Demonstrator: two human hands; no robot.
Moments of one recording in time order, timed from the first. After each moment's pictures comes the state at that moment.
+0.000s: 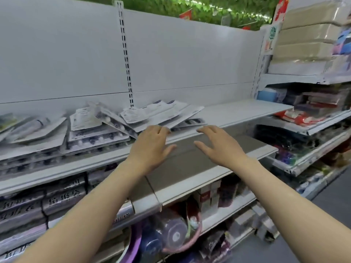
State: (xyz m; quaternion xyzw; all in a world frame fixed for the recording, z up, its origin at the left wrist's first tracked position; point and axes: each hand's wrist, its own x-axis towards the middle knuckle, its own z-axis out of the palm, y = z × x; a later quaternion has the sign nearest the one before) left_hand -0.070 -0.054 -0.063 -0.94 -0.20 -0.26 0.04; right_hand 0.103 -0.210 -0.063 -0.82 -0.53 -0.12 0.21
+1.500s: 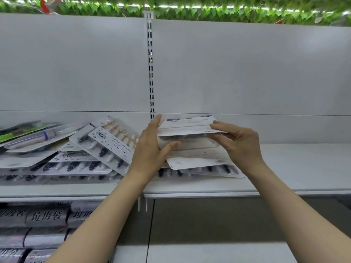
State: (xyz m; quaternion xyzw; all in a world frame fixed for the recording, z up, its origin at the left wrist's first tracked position) left_hand 0.060 0.034 -0.052 -0.76 -0.37 -0.53 -0.10; right_hand 0.282 -0.045 -0.025 -0.49 -0.58 0.08 0.64
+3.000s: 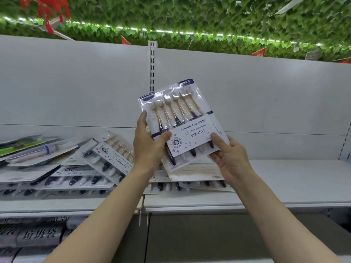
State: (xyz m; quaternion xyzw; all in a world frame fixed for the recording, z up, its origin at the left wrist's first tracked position) left_hand 0.063 0.025 0.000 -0.61 -0.33 -0.65 -0.30; right_hand 0.248 -0.048 0.000 -0.36 -0.35 0.39 0.77
